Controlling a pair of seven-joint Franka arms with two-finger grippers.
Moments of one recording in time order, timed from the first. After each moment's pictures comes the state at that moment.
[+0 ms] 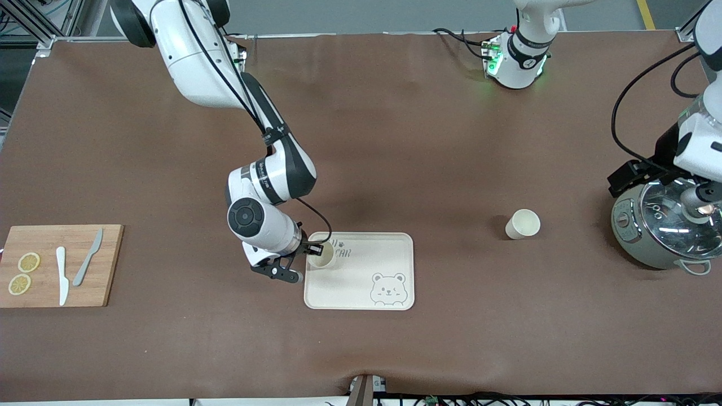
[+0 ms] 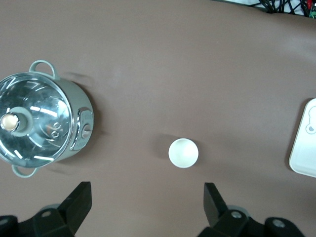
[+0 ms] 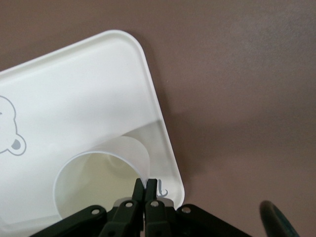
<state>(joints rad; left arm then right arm) 0.15 0.08 -0.26 -1.53 0.12 1.68 -0.33 0.61 0.81 -0.19 -1.32 0.36 2.15 0.59</state>
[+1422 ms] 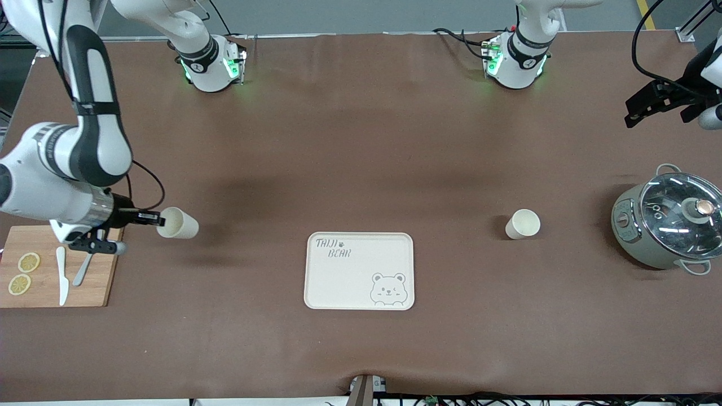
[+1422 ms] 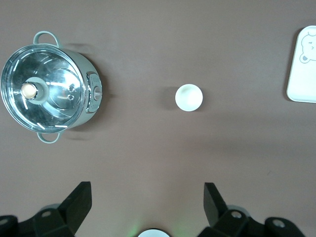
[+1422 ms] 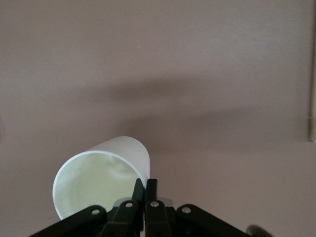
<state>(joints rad) -0.01 -0.07 -0.06 -1.53 0.05 1.45 -0.12 0.33 0.32 -0.47 -1.89 0.35 2.02 -0.21</state>
